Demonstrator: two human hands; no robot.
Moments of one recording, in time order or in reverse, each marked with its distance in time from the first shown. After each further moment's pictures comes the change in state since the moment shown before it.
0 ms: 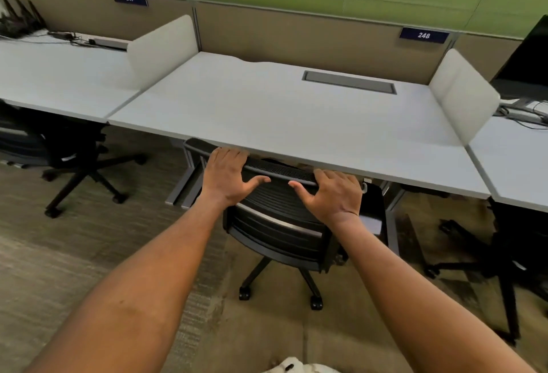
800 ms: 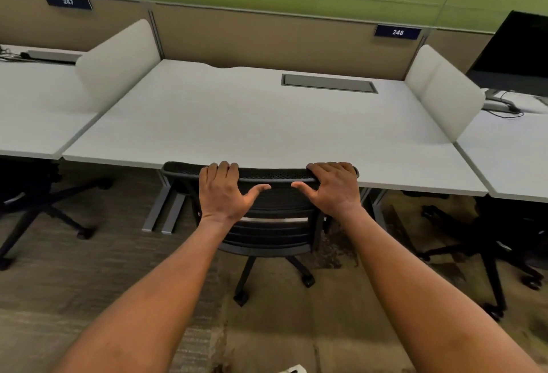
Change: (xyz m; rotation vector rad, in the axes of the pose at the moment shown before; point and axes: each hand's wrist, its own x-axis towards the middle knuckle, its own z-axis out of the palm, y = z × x) left_hand 0.069 -0.052 0.049 -0.050 0.115 -0.082; right_hand 0.088 0.001 0.079 -0.009 -0.092 -0.026
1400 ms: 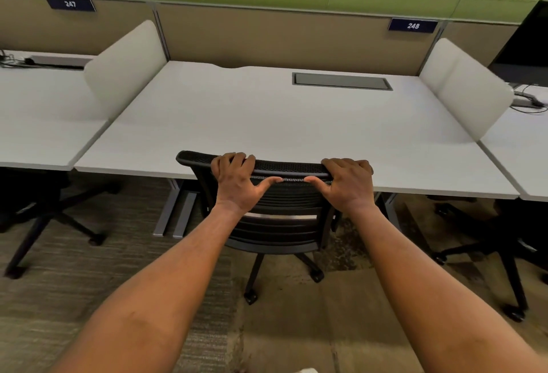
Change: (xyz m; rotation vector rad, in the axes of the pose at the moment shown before) left_hand 0.048 -0.039 0.022 -0.151 -0.011 0.064; right_hand 0.037 -0.020 0.027 -0.026 0.004 0.066
